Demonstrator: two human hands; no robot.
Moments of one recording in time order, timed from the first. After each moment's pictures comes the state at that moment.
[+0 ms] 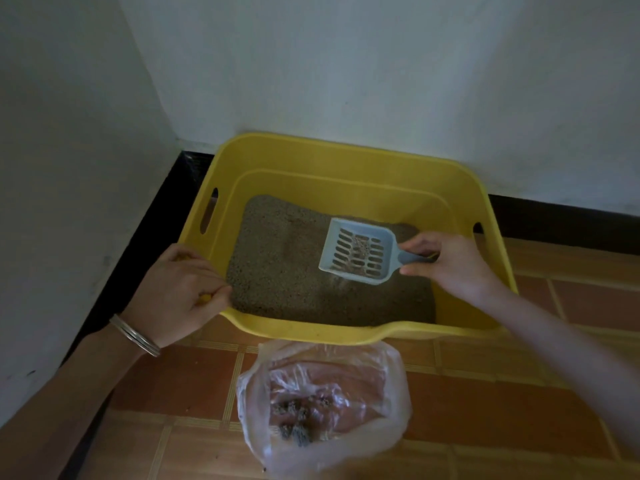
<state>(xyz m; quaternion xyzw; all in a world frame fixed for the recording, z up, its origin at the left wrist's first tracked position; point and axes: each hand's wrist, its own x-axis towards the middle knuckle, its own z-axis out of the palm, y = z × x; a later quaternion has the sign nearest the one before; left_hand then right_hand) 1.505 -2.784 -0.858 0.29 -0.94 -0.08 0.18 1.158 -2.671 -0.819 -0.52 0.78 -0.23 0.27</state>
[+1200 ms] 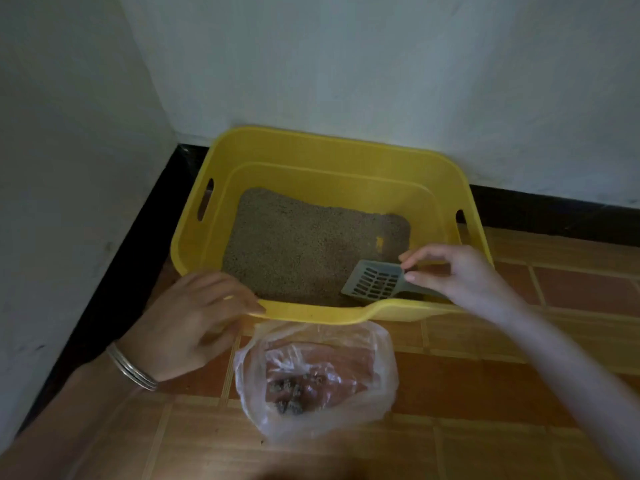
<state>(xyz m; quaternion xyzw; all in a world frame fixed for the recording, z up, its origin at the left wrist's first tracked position) 1.510 -2.730 -0.842 0.17 -0.96 -0.15 0.17 1.172 -2.617 -0.790 -0.56 0.75 -0.22 0.29</state>
